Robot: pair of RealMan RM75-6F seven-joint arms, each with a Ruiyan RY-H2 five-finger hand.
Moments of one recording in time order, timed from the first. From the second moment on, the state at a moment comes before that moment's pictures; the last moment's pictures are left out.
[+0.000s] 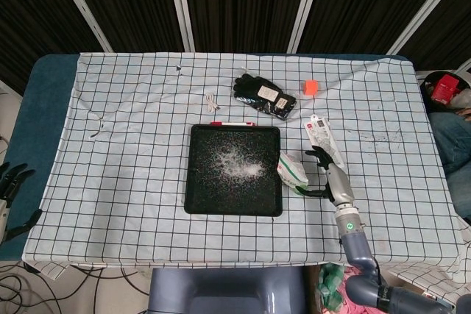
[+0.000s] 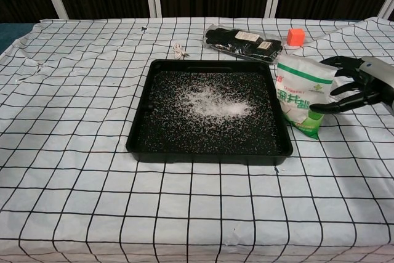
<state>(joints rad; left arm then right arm) -0.09 -1.09 0.00 -1.57 1.56 1.60 -0.05 0.43 -1.68 0.26 -1.31 -1.19 1.08 0.35</state>
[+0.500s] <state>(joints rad) -0.08 -1.09 -0.02 -1.58 1.54 1.58 -0.04 0.46 -1.75 0.28 -1.25 -1.16 1.05 0.36</state>
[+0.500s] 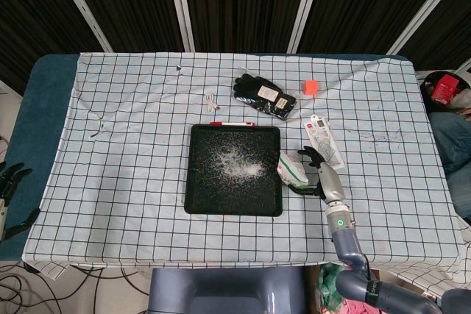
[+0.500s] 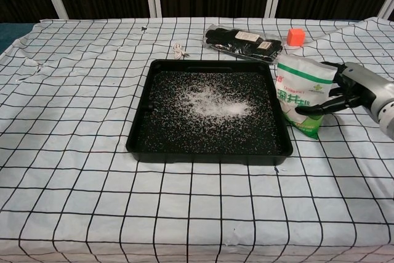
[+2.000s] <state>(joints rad) -0.07 -1.07 -0.03 -1.60 1.53 1.55 -0.02 0.50 -1.83 0.33 -1.09 -1.20 1.07 0.44</state>
